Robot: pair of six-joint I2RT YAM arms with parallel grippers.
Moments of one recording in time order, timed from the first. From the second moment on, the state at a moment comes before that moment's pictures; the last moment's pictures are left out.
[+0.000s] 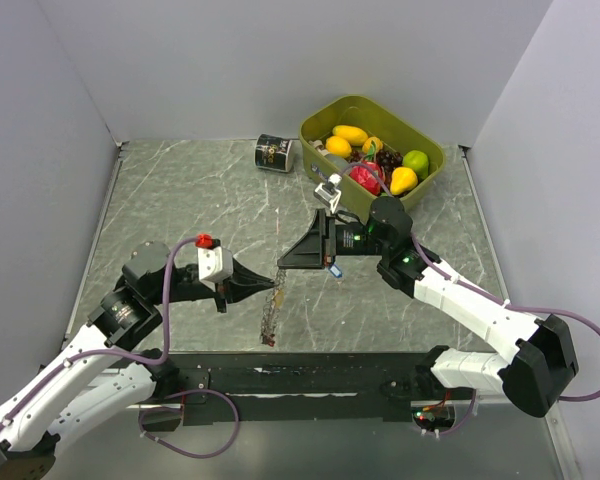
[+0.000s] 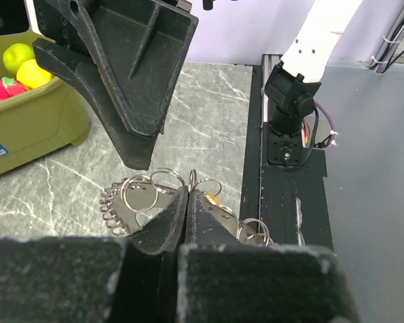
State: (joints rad) left arm -0.70 0.66 0.77 -0.15 0.72 0.07; right arm 0.69 1.17 0.90 0.27 -0.86 1.17
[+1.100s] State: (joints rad) left arm -0.70 0.64 0.77 -0.15 0.70 0.08; right arm 0.69 1.14 0.88 0.13 -0.84 1.08
